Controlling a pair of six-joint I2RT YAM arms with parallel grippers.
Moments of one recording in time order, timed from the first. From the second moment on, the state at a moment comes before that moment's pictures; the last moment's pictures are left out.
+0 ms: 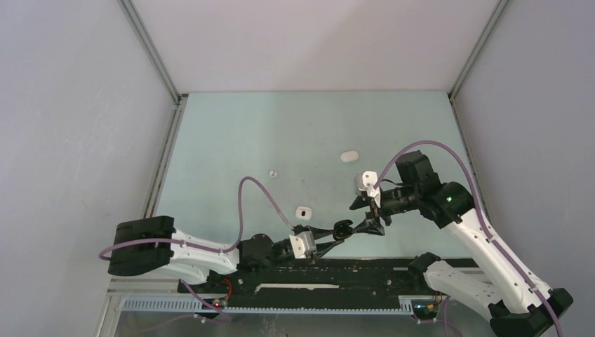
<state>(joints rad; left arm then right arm) -1.46 1.26 0.30 1.13 -0.15 0.13 0.54 0.89 0.98 -0.92 -0.89 -0.65</state>
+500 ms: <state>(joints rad) -1.46 1.26 0.30 1.14 -0.15 0.13 0.55 0.89 0.98 -0.98 -0.96 -0.73</state>
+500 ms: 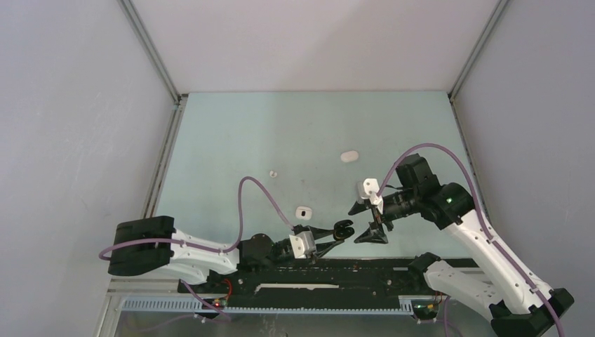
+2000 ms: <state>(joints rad) -0.97 1.56 0.70 0.37 -0.02 -0.70 0.09 0.71 0.77 -0.63 -0.93 -0.32</state>
